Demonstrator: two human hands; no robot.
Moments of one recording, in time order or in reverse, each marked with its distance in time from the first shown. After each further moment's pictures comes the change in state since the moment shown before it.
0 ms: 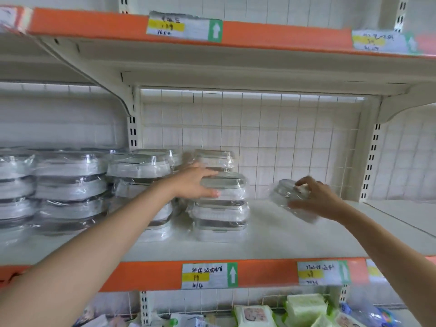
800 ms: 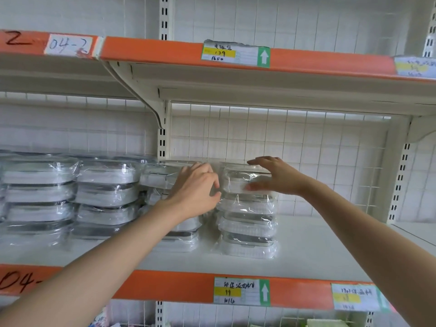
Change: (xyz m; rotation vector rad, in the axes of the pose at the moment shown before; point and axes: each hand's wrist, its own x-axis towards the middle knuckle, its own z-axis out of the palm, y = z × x) left_hand -0.049 -0.023 -0.017 0.216 0.518 0.100; right_hand 0.027 -0.173 0.002 -0.091 -0.106 -0.475
